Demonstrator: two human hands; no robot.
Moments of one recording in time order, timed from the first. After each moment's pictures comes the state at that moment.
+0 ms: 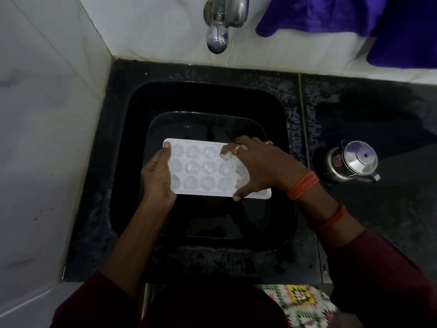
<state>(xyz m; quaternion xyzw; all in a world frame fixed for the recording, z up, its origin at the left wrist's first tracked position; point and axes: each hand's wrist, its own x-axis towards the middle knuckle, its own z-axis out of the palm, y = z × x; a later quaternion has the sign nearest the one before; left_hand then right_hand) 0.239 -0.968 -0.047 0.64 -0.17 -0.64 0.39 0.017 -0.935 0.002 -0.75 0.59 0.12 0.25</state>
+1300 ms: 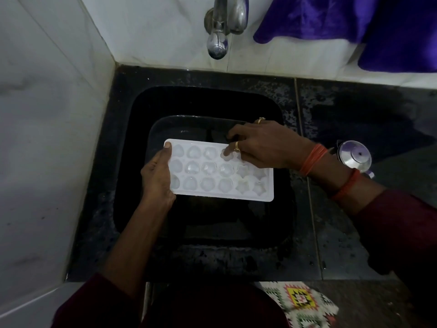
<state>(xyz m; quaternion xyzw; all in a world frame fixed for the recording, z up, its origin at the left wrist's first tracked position) 0.248 -0.966 -0.038 0.64 -0.17 -0.64 0.39 0.000 -0.960 0.019 -0.88 0.46 0.11 0.02</state>
